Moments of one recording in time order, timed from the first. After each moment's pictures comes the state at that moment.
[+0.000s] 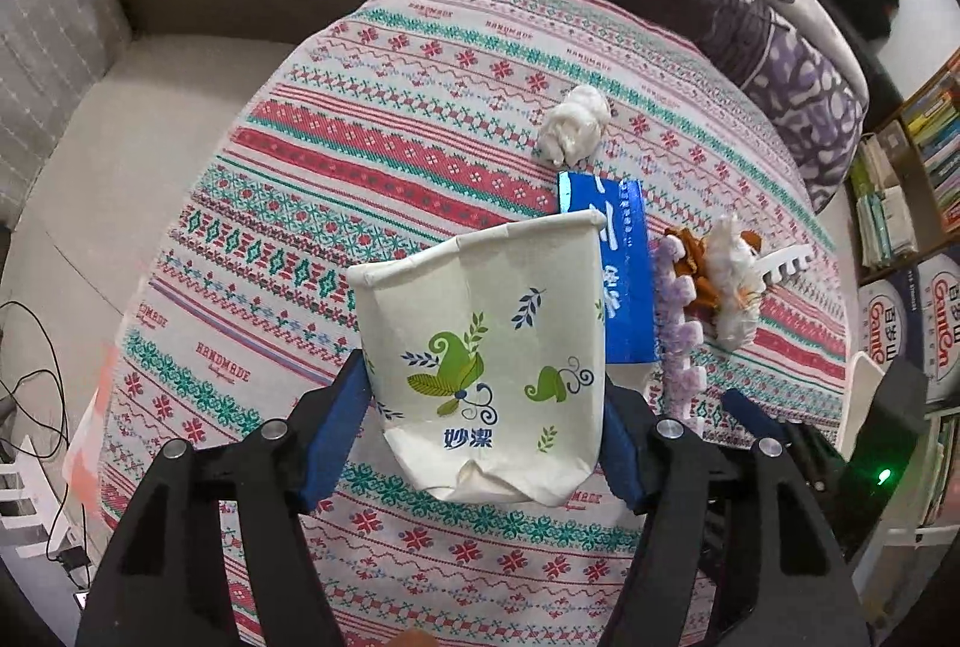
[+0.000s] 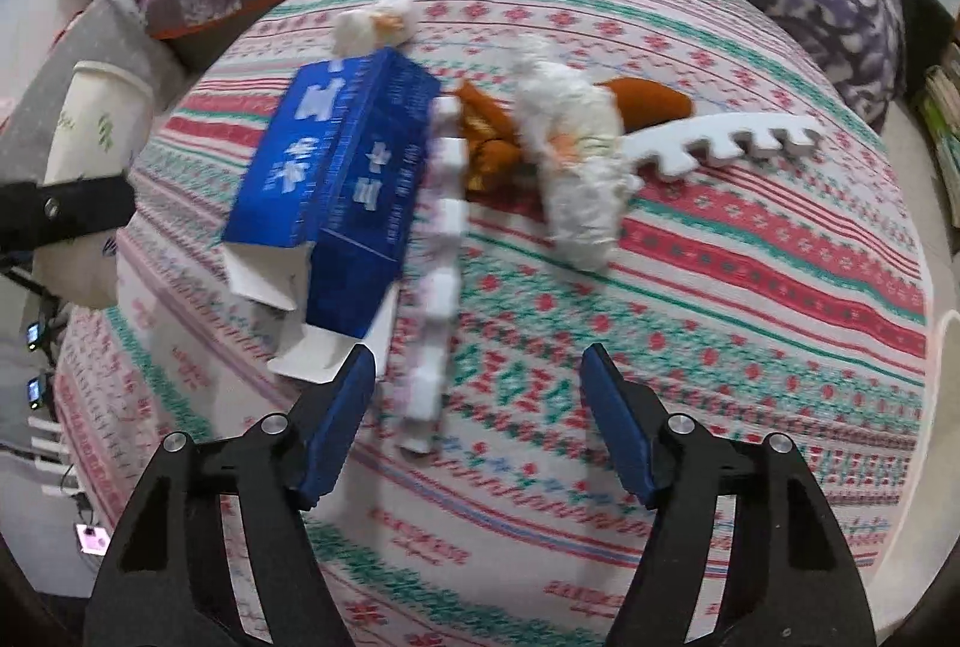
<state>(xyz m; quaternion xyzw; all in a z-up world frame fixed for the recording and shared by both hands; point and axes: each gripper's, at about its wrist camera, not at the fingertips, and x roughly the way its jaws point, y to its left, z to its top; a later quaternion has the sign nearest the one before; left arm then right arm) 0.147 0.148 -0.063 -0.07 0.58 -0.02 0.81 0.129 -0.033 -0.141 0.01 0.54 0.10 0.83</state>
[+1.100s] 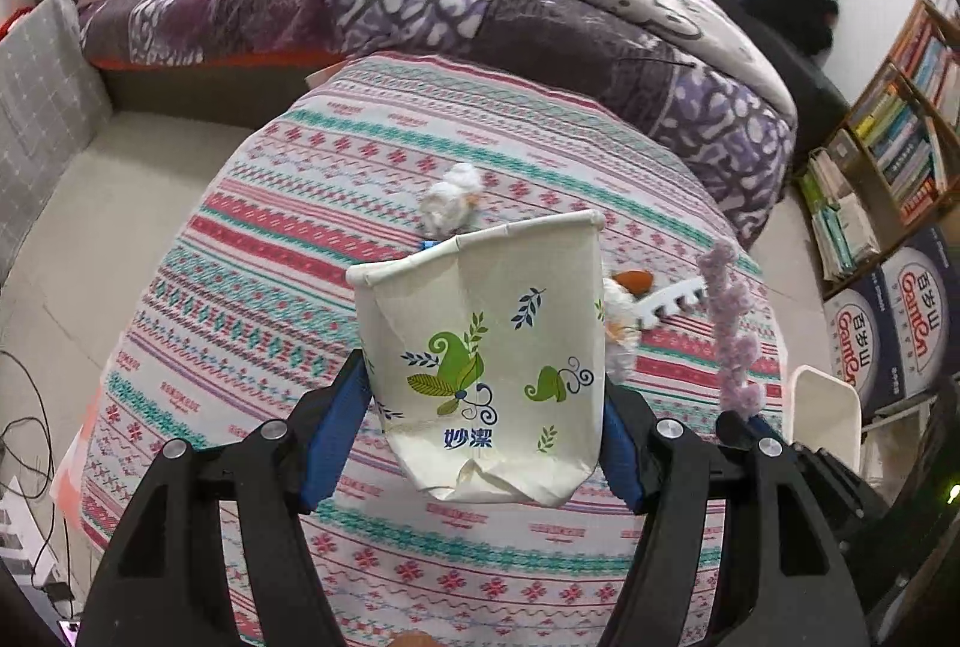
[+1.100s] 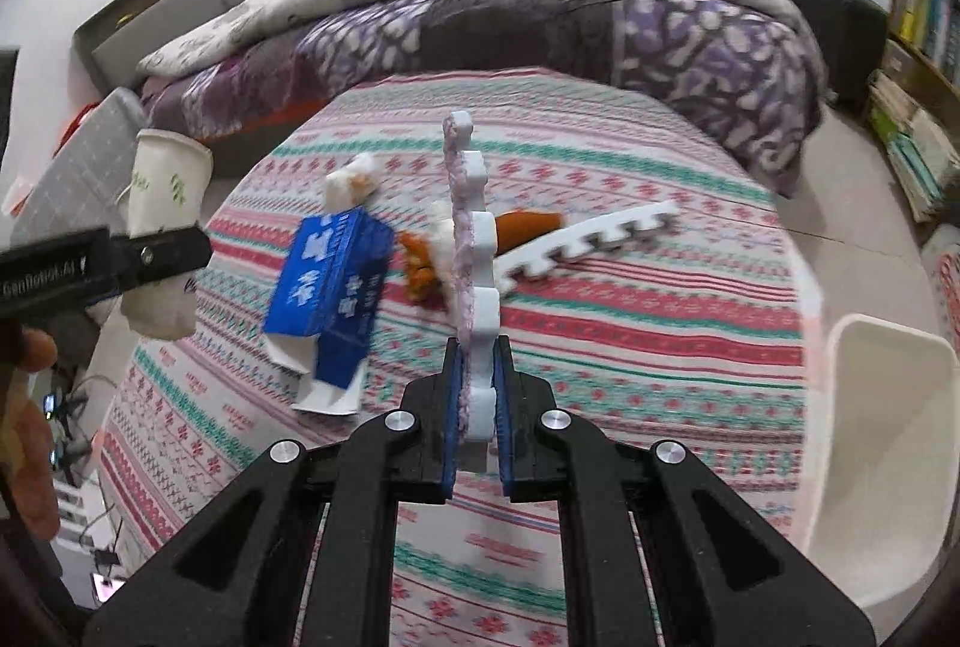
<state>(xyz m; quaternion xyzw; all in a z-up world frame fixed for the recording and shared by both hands) 0.129 0.079 -0.017 -0.06 0.50 -0.06 0.86 0.087 -0.118 -0.062 0.08 0.44 0.05 0.89</state>
